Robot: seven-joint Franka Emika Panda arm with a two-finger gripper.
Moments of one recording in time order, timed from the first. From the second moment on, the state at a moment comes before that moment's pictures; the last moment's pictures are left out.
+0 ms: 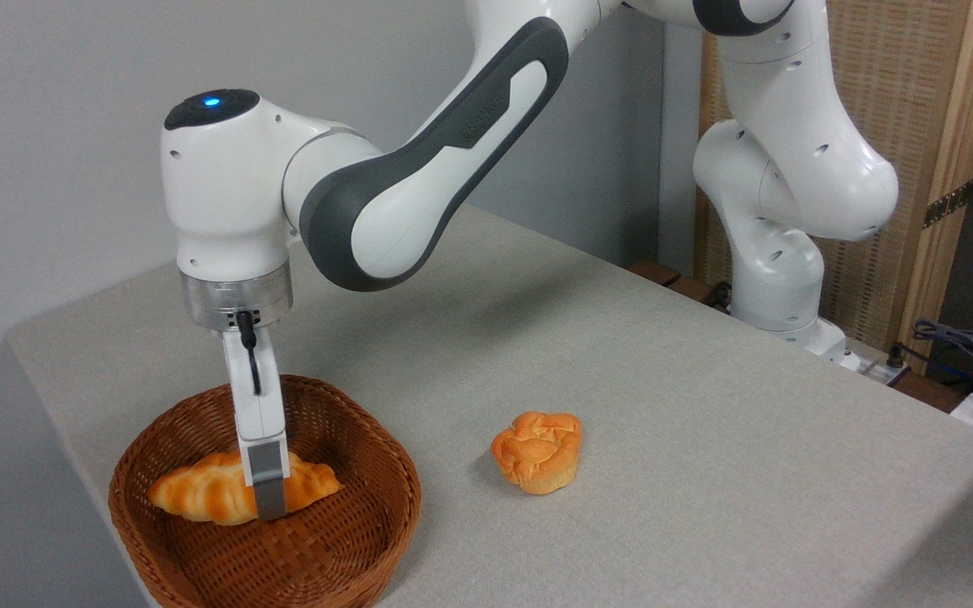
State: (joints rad) arm -0.03 0.31 -0.15 -1.74 0.00 2.22 0.93
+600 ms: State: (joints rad) arm -0.03 0.33 -0.16 -1.74 0.01 2.22 0.93
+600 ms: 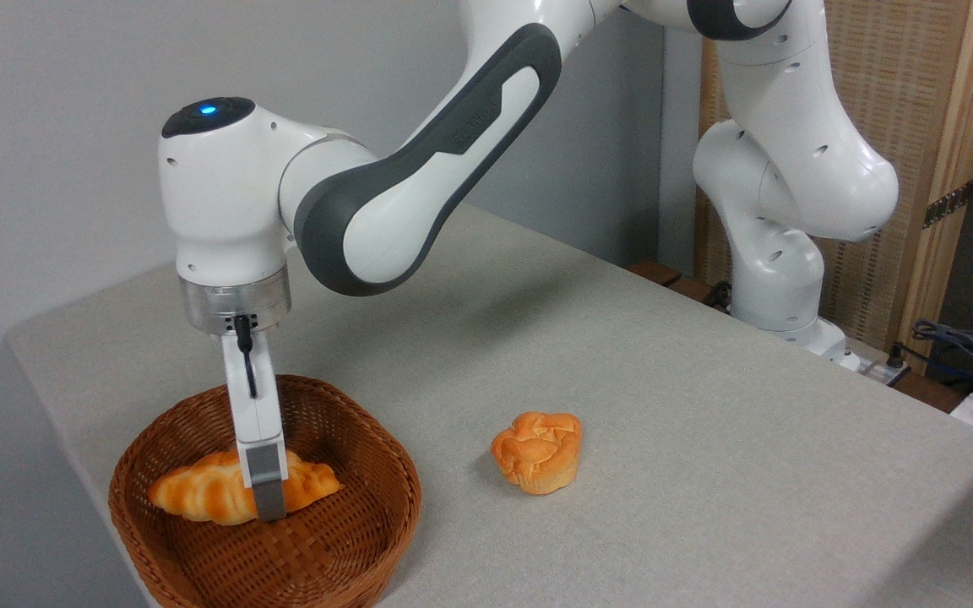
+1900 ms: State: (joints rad) arm -0.02 0.21 -0.14 -1.72 0.00 2.08 0.93
